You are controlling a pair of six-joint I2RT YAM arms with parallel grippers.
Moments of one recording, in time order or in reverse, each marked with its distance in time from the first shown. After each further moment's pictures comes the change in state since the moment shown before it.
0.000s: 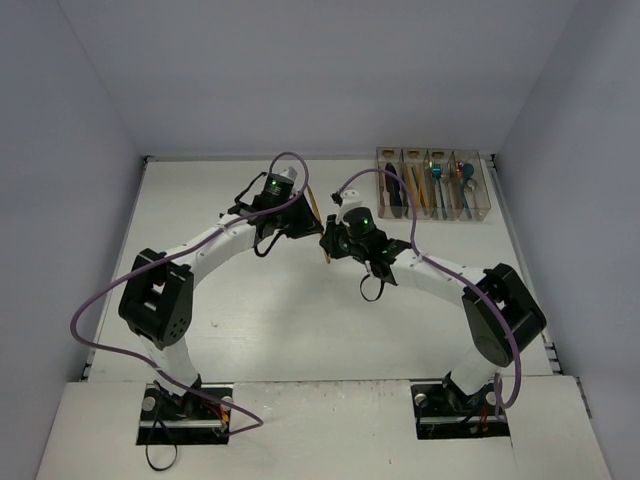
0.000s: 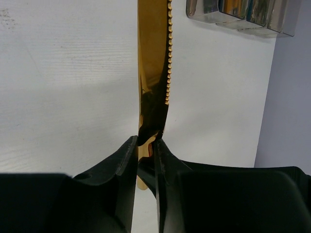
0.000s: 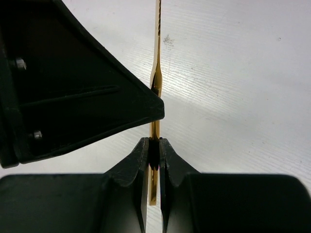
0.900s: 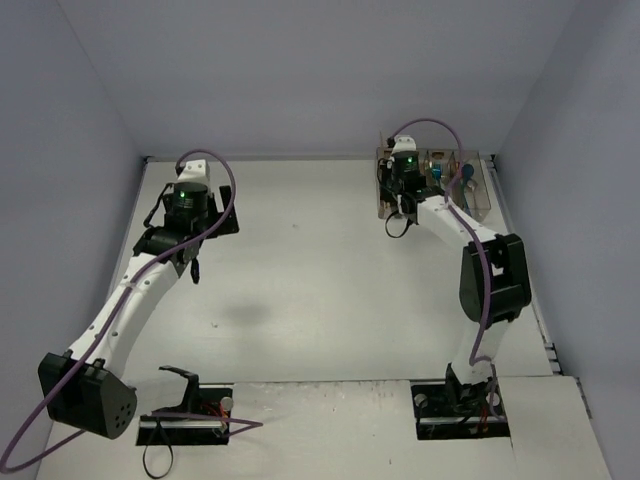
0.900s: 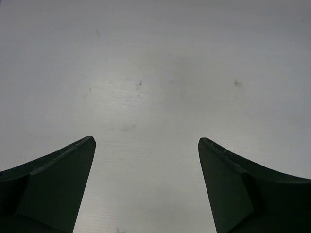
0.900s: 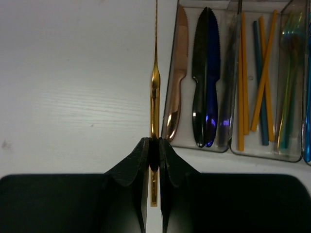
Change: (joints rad) left arm 0.259 -0.565 -0.226 -0.237 -0.487 0.561; right arm -0.388 0.241 0.423 -0.232 0.112 -0.207
